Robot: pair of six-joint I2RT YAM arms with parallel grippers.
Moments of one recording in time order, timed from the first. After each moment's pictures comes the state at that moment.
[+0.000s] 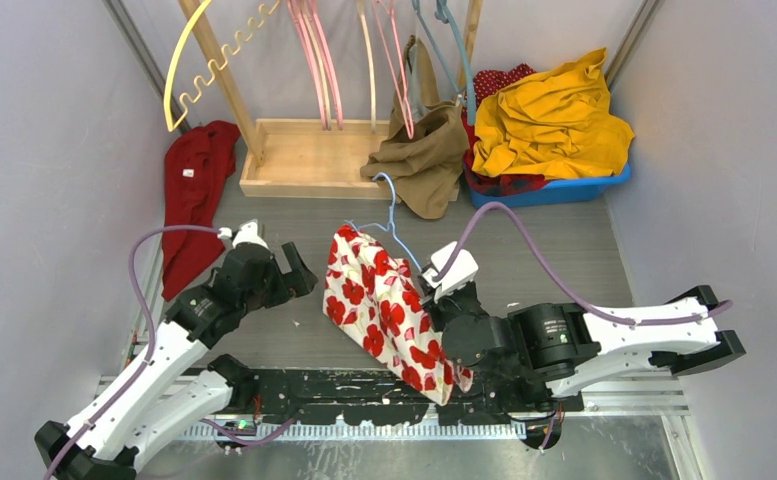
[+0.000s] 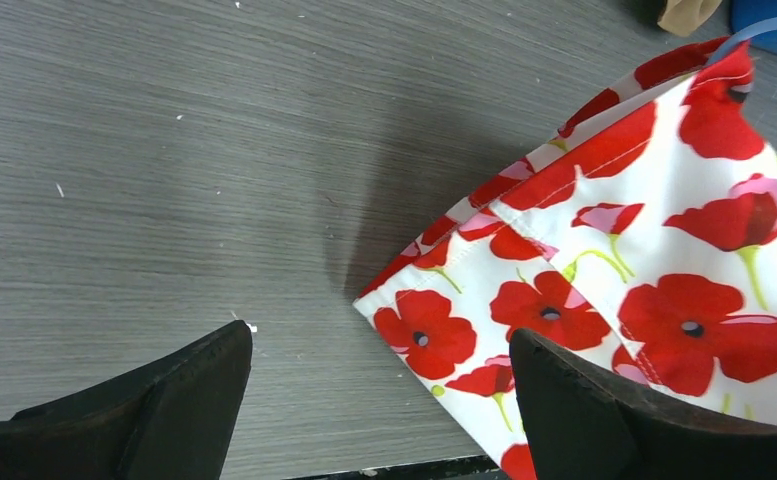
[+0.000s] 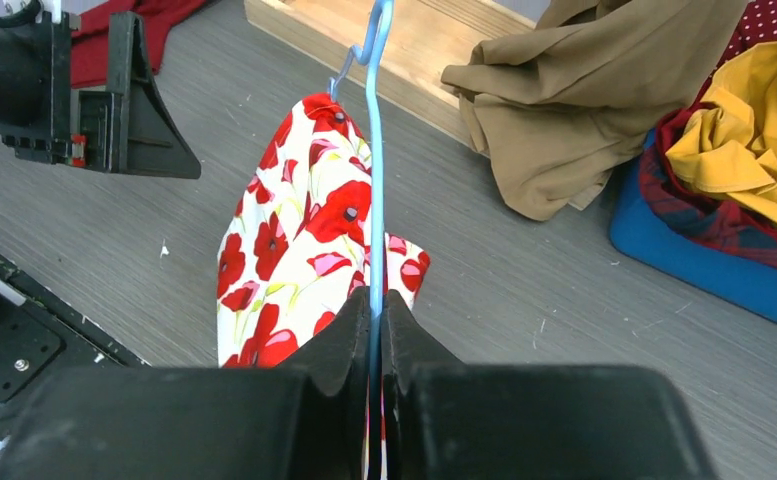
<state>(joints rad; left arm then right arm) -0.57 0.72 0.70 -0.72 -0.18 -0.78 1.69 0.97 1.15 -0.67 1.13 0.37</state>
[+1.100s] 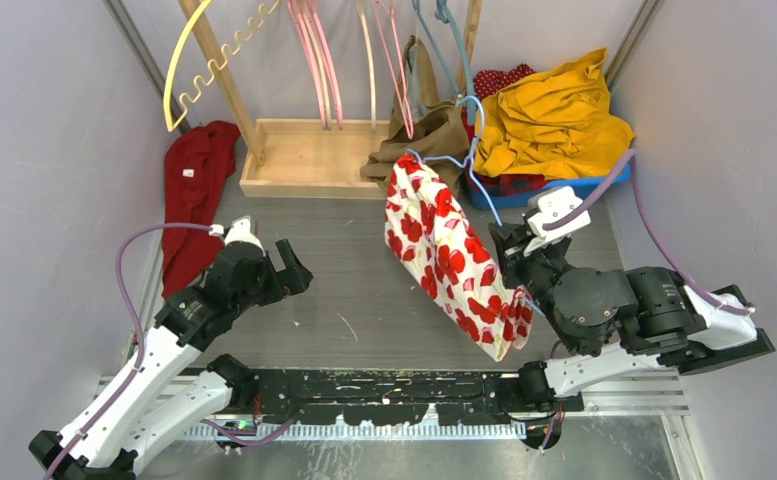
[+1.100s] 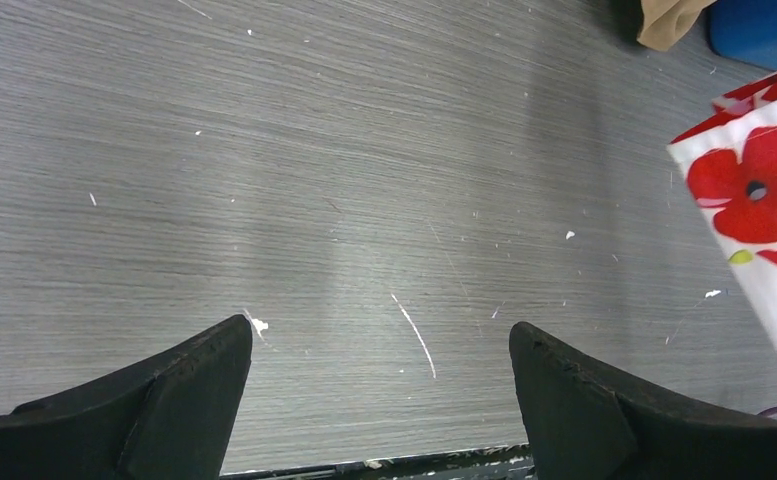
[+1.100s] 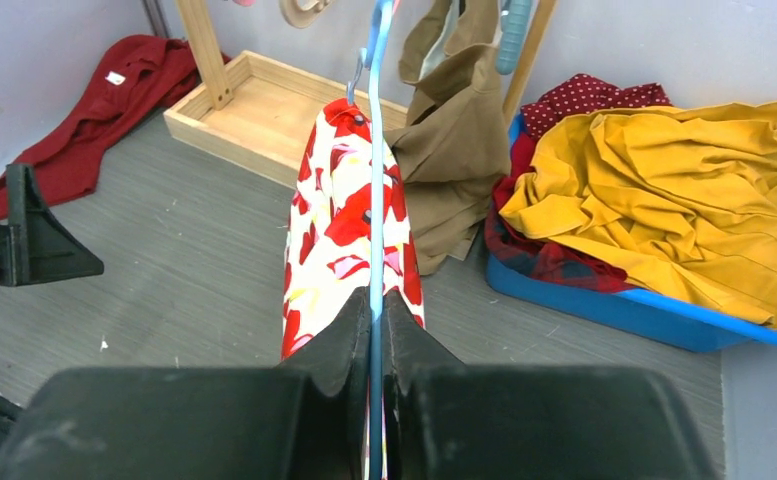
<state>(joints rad) -0.57 0.69 0.76 -0.78 -0.21 -0.76 1.70 0.90 1.53 -0.94 1.30 0.23</state>
